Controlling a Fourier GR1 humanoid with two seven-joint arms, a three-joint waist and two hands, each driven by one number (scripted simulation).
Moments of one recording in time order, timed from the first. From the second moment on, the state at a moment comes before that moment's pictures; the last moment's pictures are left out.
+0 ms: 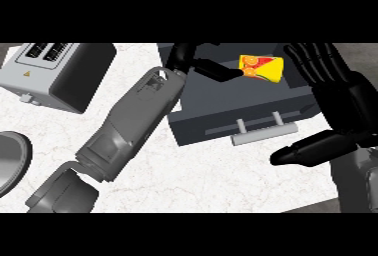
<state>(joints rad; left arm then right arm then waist) -1.28 0.00 -0.31 -0.33 0.37 0.27 -0.27 -0.41 -0.19 -0.06 -1.77 -0.19 0.28 0.08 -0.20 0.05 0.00</state>
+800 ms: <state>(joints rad) -1.26 0.00 -0.26 -0.39 0.60 0.30 -0.48 -0.36 -0.37 0.16 -1.78 -0.17 0.62 0.20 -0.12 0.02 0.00</state>
